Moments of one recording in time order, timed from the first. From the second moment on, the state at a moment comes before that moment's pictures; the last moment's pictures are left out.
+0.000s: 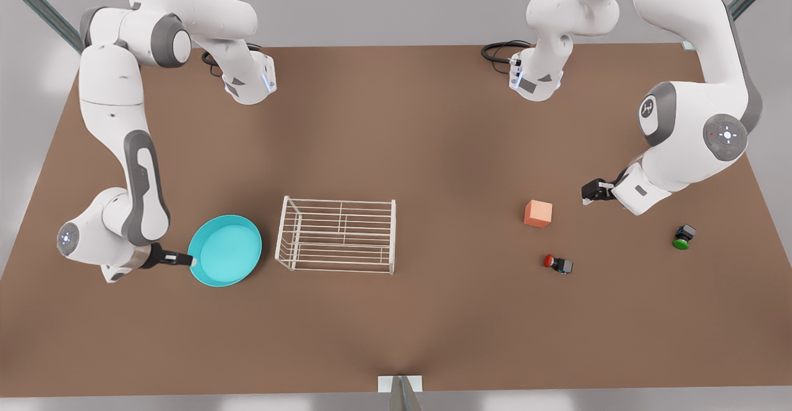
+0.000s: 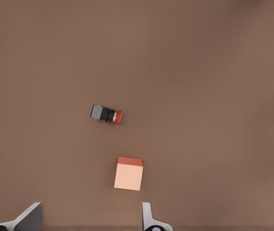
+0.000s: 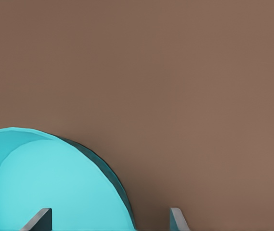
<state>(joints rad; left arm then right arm) -0.14 0.16 0.08 -1.65 -0.07 1.76 0.06 -0.11 0.68 -0.11 -1.64 0.37 2.17 -0.30</state>
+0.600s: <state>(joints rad) -0.14 0.16 0.08 -1.66 -0.04 1.75 0.06 -0.19 0.70 -0.05 -1.66 0.42 2.09 -0.43</state>
